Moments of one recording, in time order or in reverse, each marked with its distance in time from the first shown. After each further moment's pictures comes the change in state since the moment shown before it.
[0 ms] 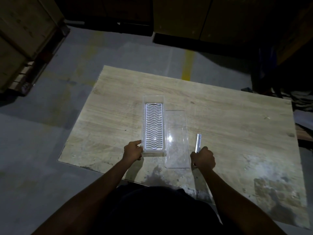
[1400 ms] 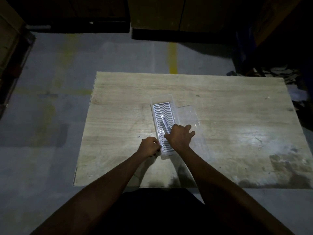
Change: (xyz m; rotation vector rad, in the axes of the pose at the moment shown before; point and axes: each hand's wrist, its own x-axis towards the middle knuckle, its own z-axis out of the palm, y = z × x) left_hand 0.050 0.023 -0.050 0.374 -0.369 0.225; right_hand -0.080 -0.188 0.052 -0.277 0.085 -0.246
